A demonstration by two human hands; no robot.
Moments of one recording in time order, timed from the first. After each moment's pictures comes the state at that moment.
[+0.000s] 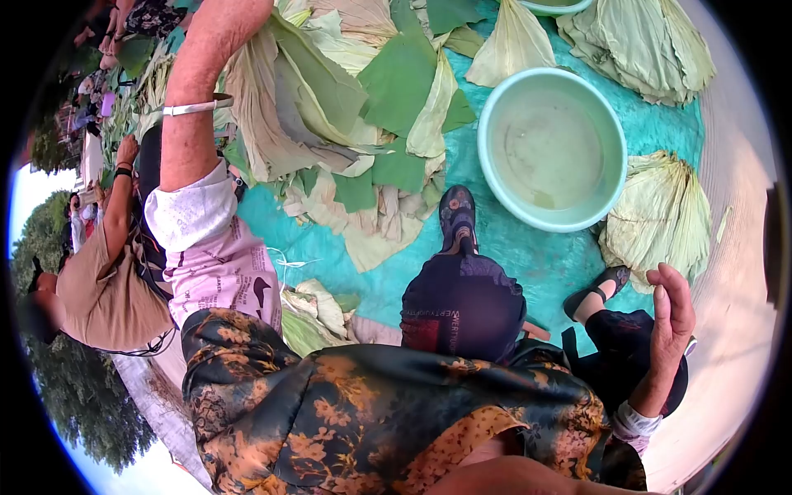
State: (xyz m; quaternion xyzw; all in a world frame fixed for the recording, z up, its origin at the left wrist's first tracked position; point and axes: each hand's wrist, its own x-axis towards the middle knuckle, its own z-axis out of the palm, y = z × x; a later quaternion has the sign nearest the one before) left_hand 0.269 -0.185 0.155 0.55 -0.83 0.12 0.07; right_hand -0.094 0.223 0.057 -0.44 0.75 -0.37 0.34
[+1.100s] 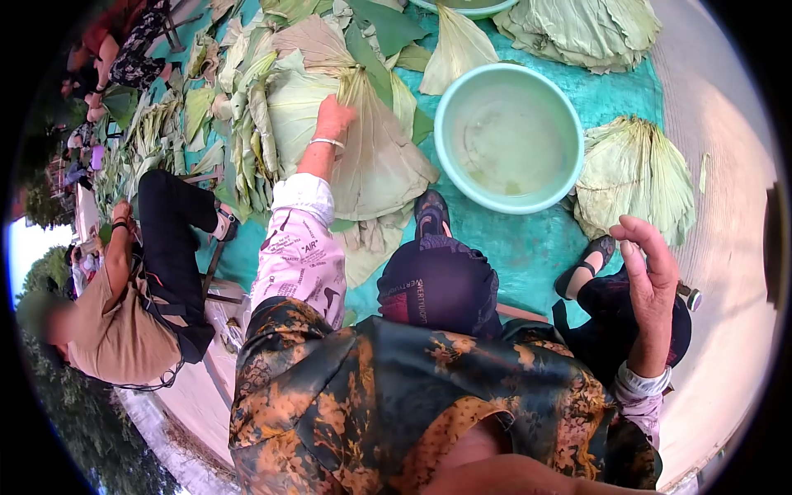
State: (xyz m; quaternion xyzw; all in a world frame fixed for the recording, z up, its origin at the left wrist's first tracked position) left_hand 0.283 -0.172 -0.144 0.66 -0.68 -0.30 0.08; right_hand -0.085 0.220 0.076 -0.47 0.71 -0.41 0.32
